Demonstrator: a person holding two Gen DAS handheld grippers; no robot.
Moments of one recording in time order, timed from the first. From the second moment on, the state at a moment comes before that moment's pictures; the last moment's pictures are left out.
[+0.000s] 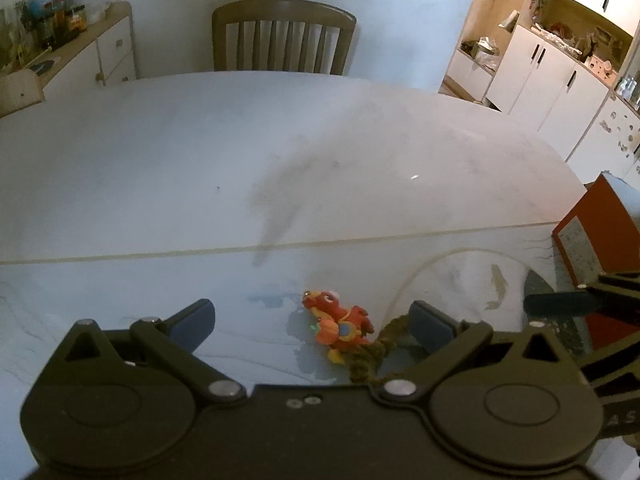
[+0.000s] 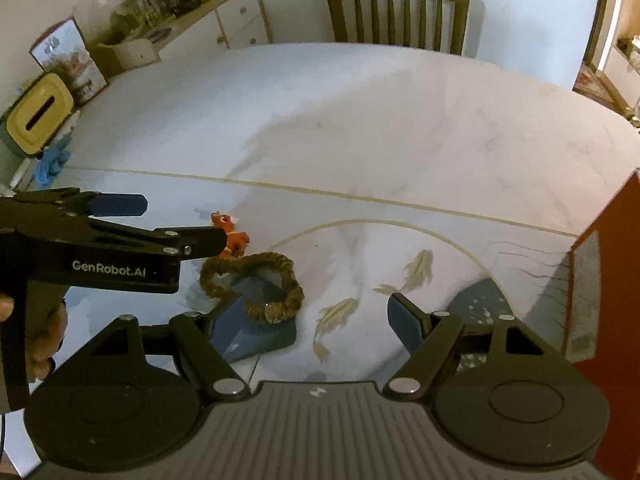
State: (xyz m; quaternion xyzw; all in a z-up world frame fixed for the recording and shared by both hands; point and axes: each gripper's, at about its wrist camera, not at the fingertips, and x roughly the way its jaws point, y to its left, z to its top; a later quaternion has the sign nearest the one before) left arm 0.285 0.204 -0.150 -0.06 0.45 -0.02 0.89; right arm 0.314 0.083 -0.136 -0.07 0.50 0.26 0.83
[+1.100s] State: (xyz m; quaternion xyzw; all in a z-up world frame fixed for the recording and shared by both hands) left arm 0.282 0.195 -0.172 -0.08 0.44 -0.06 0.89; right arm 0.330 0.114 -0.171 -0.11 0.50 0.26 0.82
